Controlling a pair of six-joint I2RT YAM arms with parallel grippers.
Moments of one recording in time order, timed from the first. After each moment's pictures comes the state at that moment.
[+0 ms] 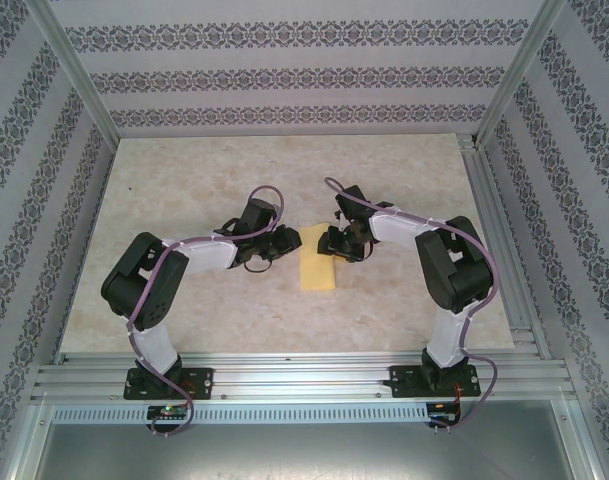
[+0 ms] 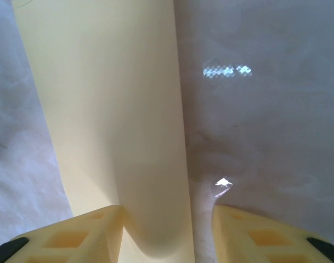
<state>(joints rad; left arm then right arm) -0.56 1.79 0.94 0.07 0.36 -0.95 0.46 1.88 1.15 -0.52 -0.34 0.58</state>
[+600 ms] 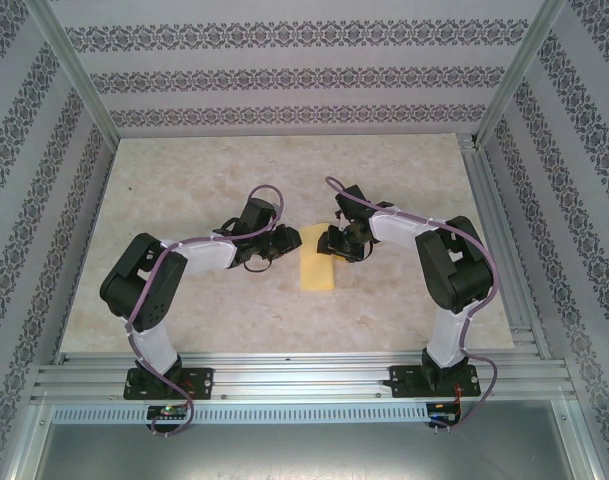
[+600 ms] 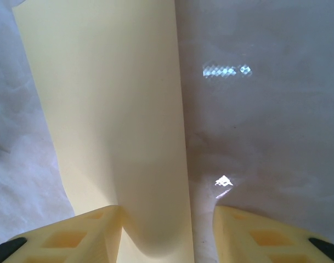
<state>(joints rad) -0.56 1.78 0.94 0.07 0.36 -0.95 0.46 1.88 1.15 -0.52 -0.34 0.60</state>
